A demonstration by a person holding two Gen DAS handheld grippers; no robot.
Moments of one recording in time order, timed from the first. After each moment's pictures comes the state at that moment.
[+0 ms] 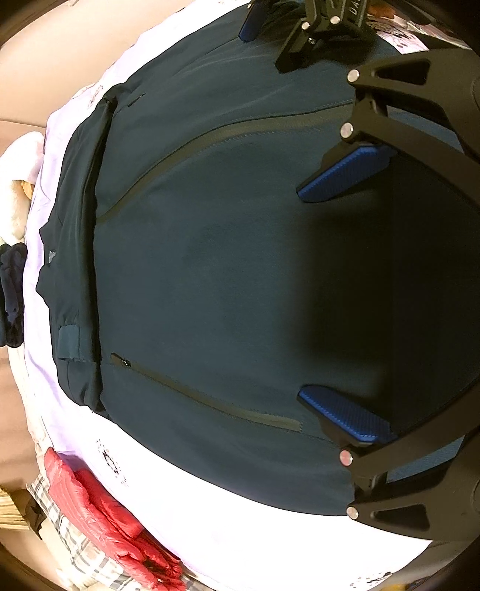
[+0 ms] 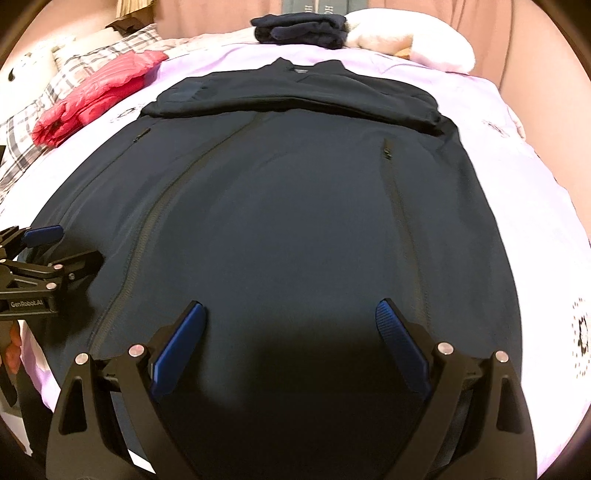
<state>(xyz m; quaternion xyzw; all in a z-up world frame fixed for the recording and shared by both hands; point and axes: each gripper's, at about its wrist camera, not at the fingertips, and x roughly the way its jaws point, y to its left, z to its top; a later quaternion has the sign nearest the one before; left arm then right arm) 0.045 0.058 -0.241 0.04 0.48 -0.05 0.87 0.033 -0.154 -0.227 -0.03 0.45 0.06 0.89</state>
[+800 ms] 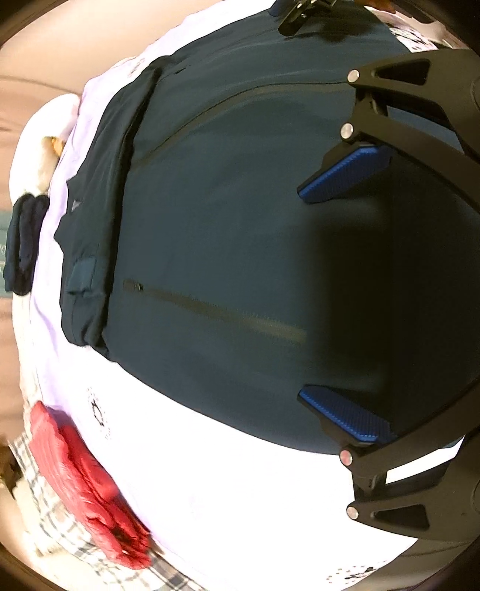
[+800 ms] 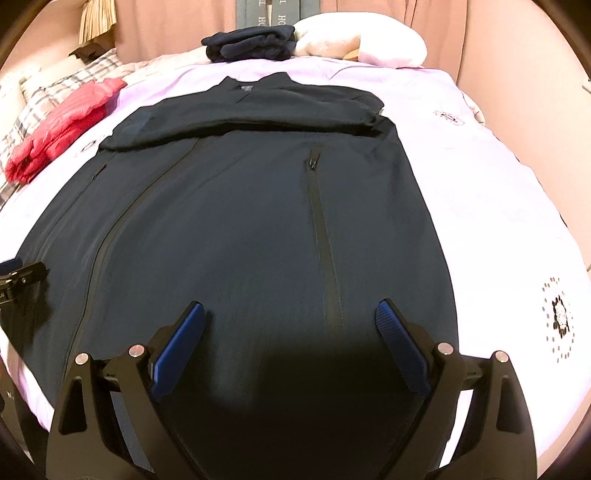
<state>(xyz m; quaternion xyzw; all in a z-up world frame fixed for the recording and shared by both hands) 0.048 0.115 -0.228 -0.02 0.47 0.00 0.88 0.036 -0.194 -0.213 0.00 0.43 0.00 0.90</state>
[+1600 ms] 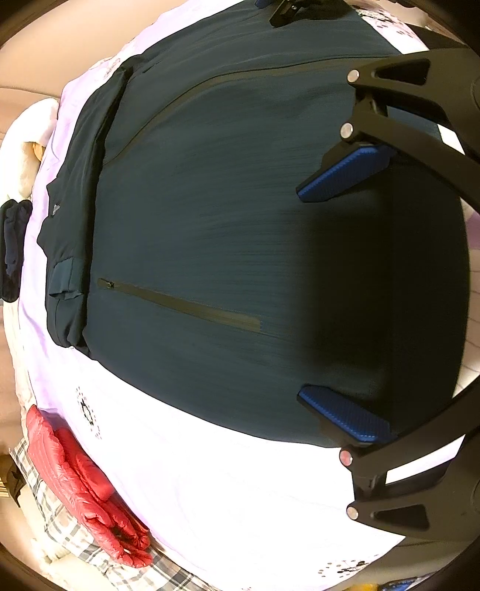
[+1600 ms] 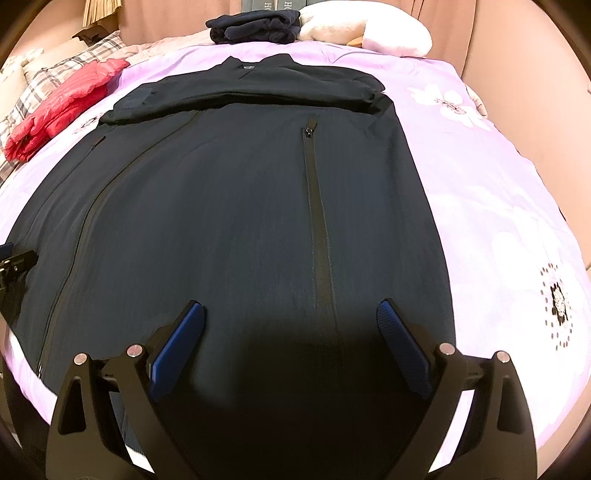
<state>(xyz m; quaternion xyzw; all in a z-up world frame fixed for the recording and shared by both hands) 0.026 0.113 -0.238 0.02 0.49 0.00 0.87 0.016 -0.197 -0.229 -0.02 0.46 0.00 0.89</state>
